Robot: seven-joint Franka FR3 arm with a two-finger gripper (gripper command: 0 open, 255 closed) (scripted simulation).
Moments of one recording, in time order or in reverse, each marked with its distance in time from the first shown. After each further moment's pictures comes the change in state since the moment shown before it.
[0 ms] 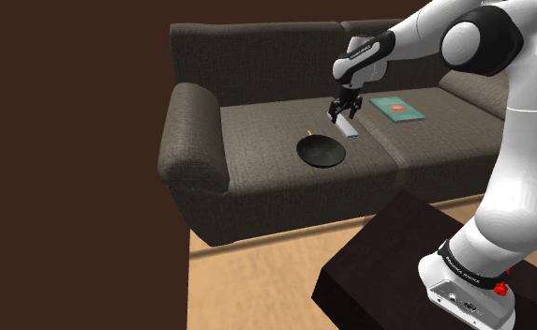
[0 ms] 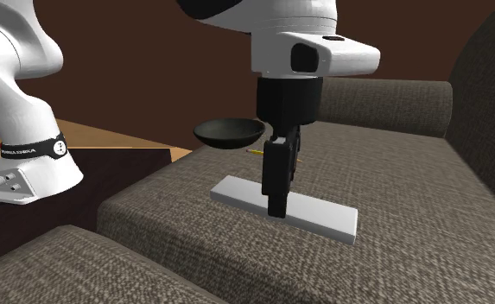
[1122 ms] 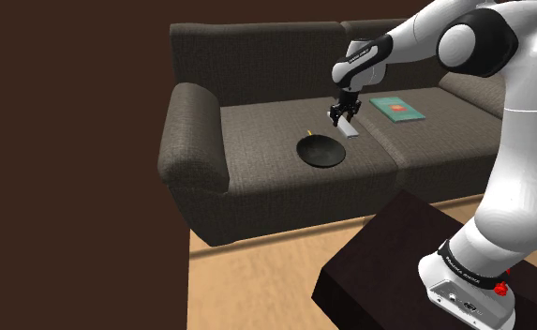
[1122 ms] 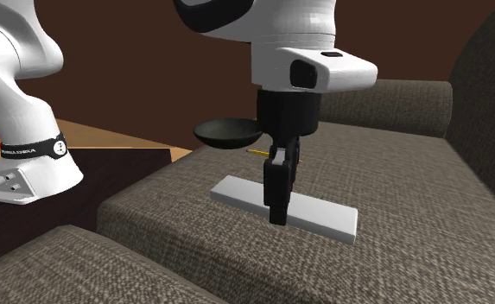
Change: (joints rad) arm -0.004 0.020 0.003 -0.005 0.006 0.025 -0.005
